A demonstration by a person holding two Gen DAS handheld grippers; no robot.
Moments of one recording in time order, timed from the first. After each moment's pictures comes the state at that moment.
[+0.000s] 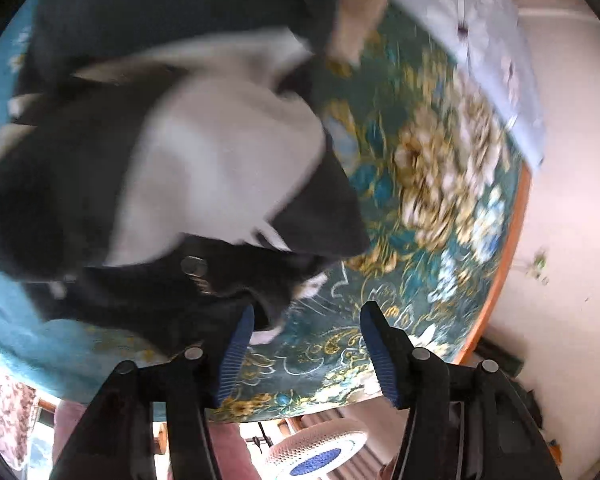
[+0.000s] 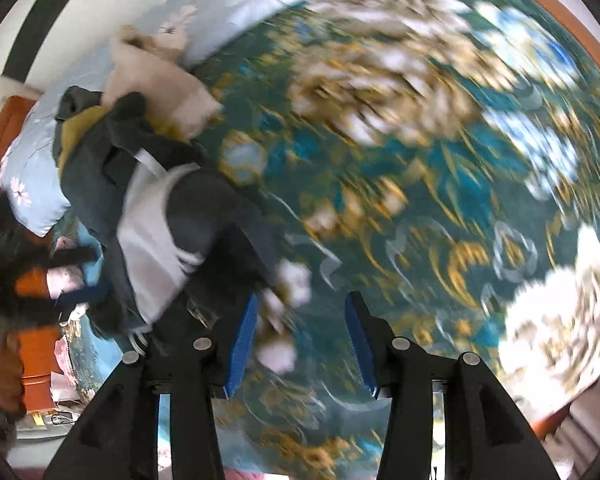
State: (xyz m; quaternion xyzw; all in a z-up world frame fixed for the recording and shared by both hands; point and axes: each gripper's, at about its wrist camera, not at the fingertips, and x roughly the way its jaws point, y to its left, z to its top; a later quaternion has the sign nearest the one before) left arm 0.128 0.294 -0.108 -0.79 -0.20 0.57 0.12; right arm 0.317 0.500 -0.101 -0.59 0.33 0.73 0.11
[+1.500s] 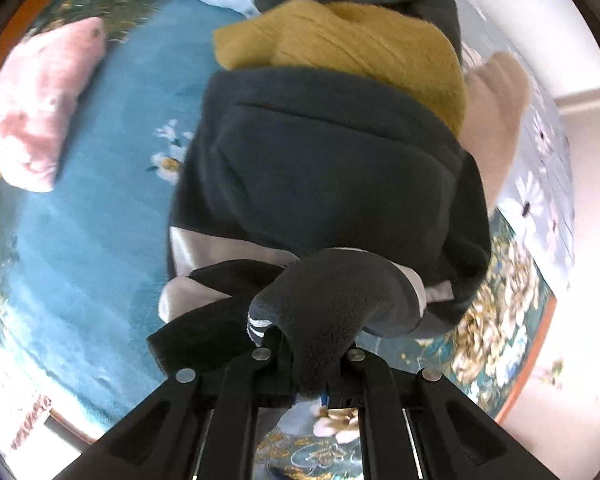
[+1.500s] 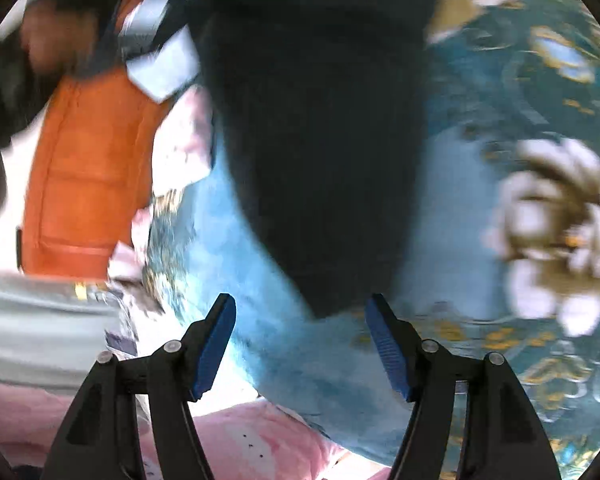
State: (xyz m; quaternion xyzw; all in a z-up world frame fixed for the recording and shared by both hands) left arm 0.065 0.079 -0.068 -0.69 -0.26 0.68 -0.03; right arm 0.256 0.208 -0.129 -0.61 0.29 0.71 -0.18
